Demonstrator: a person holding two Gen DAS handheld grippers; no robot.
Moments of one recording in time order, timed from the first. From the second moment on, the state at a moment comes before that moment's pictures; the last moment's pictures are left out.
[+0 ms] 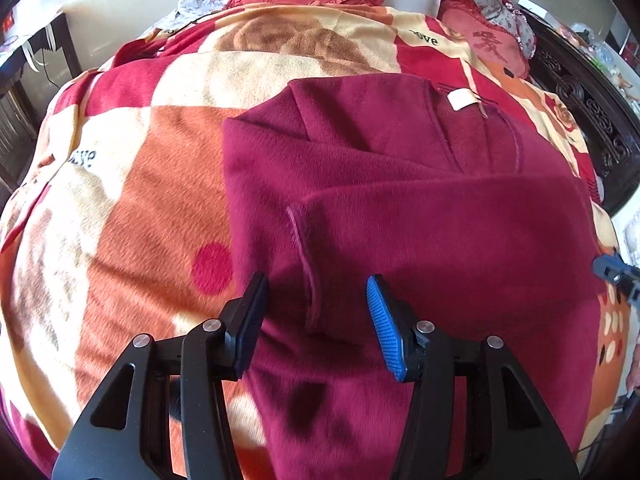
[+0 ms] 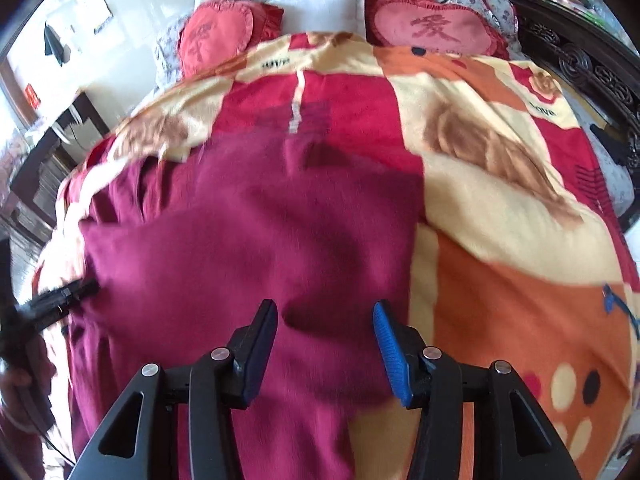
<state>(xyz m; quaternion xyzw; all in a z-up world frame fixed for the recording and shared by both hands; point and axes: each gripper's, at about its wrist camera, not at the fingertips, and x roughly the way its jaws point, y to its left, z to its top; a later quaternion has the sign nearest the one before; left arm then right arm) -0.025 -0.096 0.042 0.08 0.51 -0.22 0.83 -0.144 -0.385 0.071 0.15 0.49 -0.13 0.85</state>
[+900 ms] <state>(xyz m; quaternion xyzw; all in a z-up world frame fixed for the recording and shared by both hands) -0.197 0.024 0.053 0.08 0.59 -0.31 0.74 -0.374 -0.317 0.051 0.23 0.53 -0.04 0.81</state>
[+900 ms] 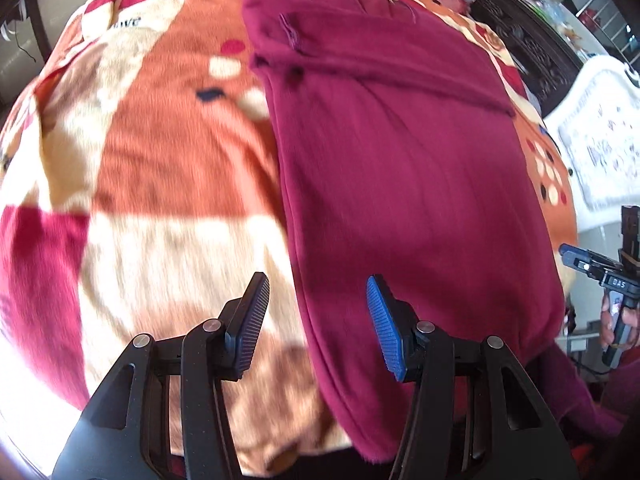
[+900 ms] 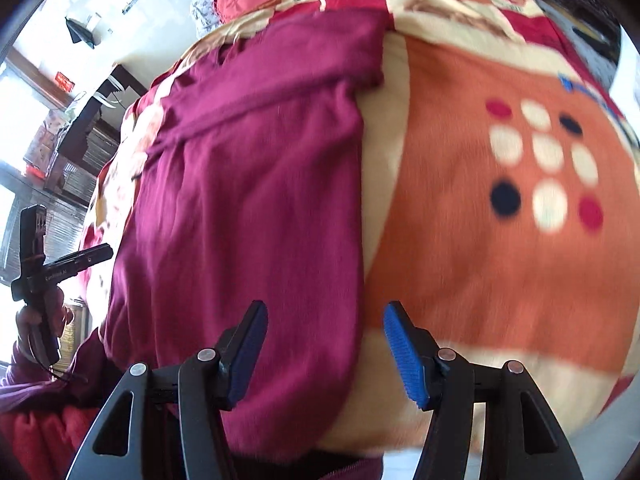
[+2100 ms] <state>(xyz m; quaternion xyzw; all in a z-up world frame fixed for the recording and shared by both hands) -0.242 0.024 0.023 0.07 0.63 -0.32 0.71 -0.424 -0.293 0.006 0.35 0.50 0.02 0.80</state>
